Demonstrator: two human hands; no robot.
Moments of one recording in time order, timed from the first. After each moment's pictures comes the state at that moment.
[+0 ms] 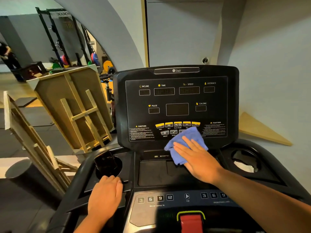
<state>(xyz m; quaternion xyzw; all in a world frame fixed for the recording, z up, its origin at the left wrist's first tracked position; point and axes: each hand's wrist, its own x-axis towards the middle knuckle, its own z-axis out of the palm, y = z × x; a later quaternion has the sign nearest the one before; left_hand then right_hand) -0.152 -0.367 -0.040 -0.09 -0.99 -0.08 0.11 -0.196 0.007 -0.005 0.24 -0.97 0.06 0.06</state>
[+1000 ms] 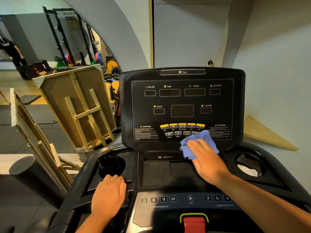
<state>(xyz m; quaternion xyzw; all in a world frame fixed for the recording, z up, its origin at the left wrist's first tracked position) -0.152 -0.368 -0.043 -0.09 -0.99 -0.08 0.12 -0.183 0.005 0.007 0.19 -0.95 0.12 0.21</state>
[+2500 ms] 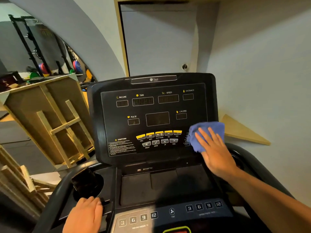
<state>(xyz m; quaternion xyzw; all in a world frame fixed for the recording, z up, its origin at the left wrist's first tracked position) -0.170 -0.377 -0.048 -0.09 -0.99 -0.07 0.03 -0.198 0.116 0.011 0.07 -0.97 0.00 0.25</state>
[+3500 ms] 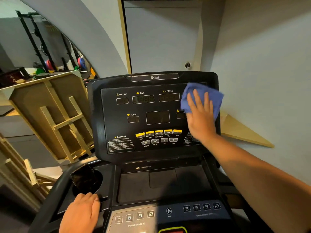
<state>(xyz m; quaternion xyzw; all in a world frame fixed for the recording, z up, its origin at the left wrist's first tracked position) -0.167 -0.375 -0.050 -0.09 -0.99 -0.09 0.09 -0.282 0.071 0.099 -0.02 -0.94 0.07 0.34</state>
